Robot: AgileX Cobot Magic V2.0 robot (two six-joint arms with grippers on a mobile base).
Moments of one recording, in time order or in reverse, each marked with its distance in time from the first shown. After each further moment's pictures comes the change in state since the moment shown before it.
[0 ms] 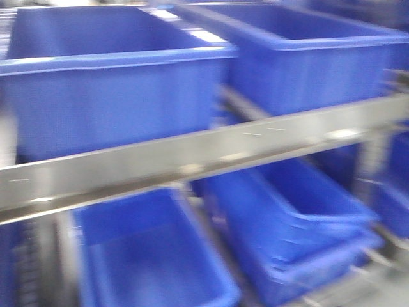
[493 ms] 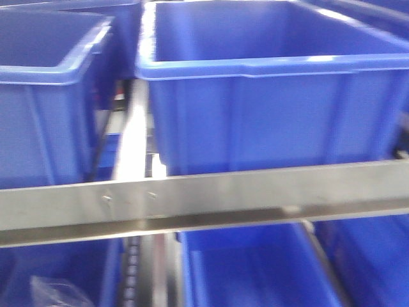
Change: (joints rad) left arm 0.000 0.000 0.000 0.000 0.000 0.000; right arm 0.000 0.000 0.000 0.000 0.000 0.000
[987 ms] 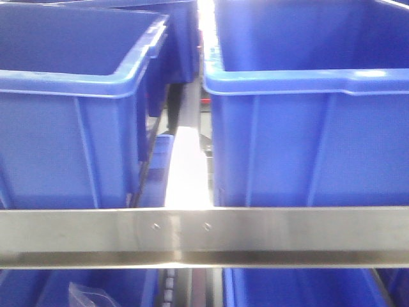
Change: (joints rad) left arm 0.000 0.000 0.000 0.000 0.000 0.000; right arm 0.000 0.000 0.000 0.000 0.000 0.000
